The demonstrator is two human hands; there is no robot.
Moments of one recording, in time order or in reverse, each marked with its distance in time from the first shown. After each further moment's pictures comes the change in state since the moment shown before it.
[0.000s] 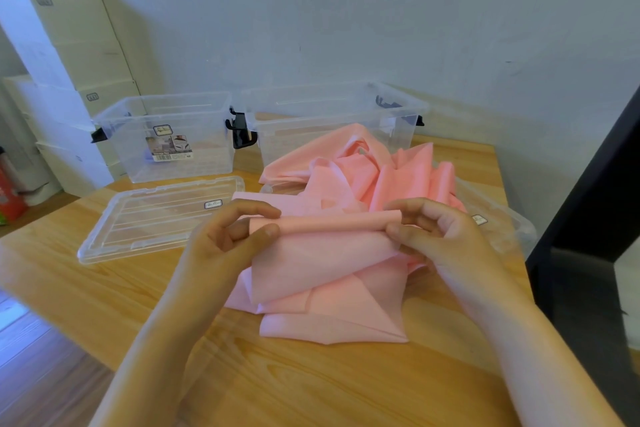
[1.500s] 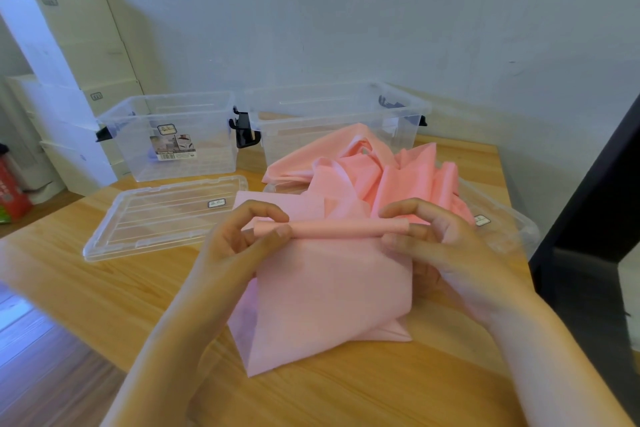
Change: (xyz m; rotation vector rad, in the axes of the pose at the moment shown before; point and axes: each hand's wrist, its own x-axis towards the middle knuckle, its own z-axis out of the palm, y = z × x) left_hand -0.002 -0.001 0.005 -0.111 -0.055 -0.054; right_hand -0.009 -0.011 0.003 0.042 -0.145 0.118
